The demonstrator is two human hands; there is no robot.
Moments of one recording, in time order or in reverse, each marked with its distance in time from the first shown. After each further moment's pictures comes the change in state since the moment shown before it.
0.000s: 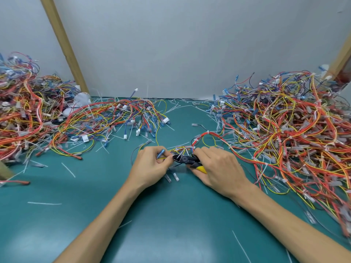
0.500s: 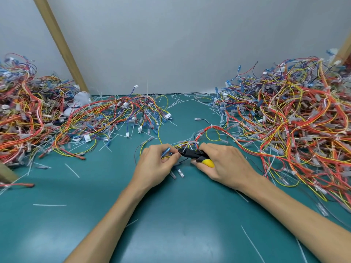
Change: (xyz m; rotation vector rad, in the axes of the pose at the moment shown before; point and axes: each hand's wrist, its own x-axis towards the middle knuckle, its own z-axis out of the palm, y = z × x) left_hand 0.000 -0.005 0.003 0.058 -0.020 0.048; right_hand 0.001 0.004 0.007 0.284 -0.114 0.120
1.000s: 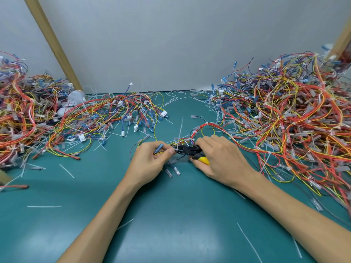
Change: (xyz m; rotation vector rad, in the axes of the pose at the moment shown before) left_hand 0.002 -0.004 -0.003 -0.187 -0.041 -0.013; right_hand 0.002 0.001 -0.001 -0.201 0.018 -0.021
